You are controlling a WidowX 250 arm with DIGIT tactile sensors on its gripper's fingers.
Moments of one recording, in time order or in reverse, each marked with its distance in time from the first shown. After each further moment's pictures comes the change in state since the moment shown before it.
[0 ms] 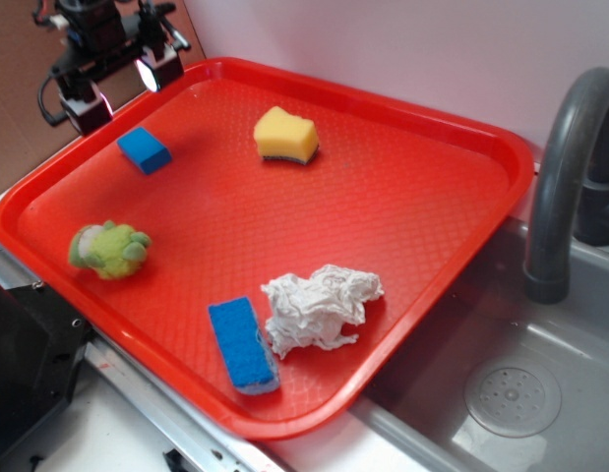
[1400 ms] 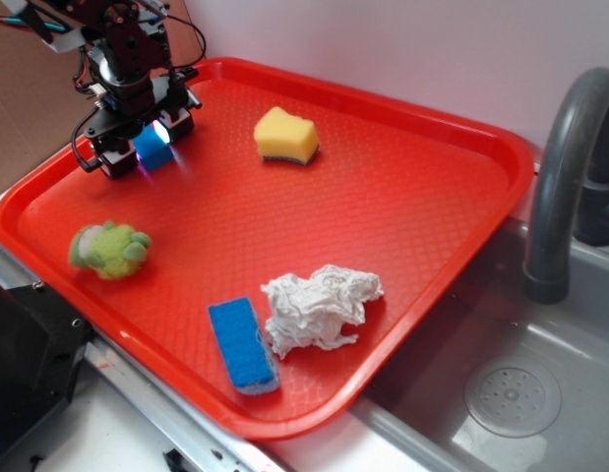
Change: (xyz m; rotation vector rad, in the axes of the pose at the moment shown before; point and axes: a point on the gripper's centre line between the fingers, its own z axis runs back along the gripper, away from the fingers) arm -0.014 0.004 -0.049 0.039 -0.075 -0.001
